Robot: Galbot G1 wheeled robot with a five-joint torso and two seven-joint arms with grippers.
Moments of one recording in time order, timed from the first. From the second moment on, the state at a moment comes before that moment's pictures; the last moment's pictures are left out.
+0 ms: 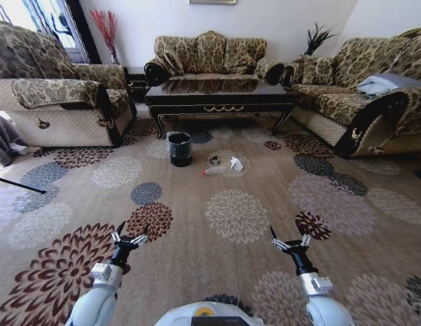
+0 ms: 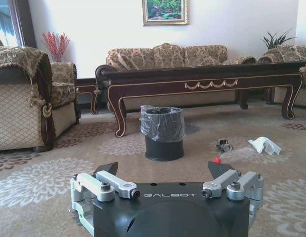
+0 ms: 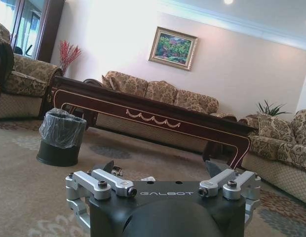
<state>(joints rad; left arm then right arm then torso) 1.69 -1.15 -0.62 -1.99 -0.34 -0.16 -0.01 -1.71 1.19 0.70 1.85 0.17 0.47 -0.02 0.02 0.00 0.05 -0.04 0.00</state>
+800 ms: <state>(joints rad) 1.68 -1.15 -0.62 -1.99 -0.34 -0.16 -0.02 -1.71 1.19 0.71 1.85 0.18 0.48 -0.04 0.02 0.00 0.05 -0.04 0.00</state>
